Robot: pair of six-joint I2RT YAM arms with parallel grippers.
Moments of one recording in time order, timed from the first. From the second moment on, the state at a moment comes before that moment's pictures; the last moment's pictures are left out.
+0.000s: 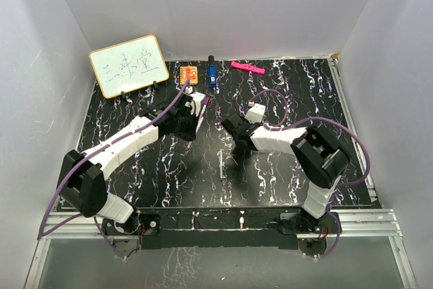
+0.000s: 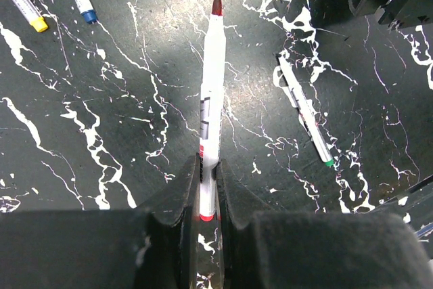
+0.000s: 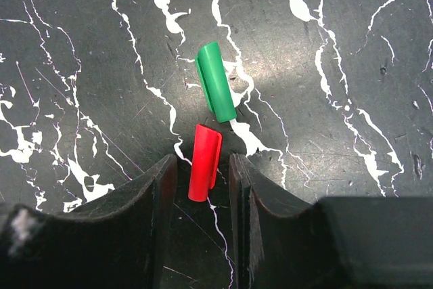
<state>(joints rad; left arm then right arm) -0.61 1.47 1.14 -0.66 0.07 -0.15 0.73 1.78 0.99 -0.29 0.66 0.94</state>
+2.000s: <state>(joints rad) -0.60 1.48 1.10 -0.60 0.08 -0.17 0.74 1.80 1.02 -0.27 0.60 0.89</state>
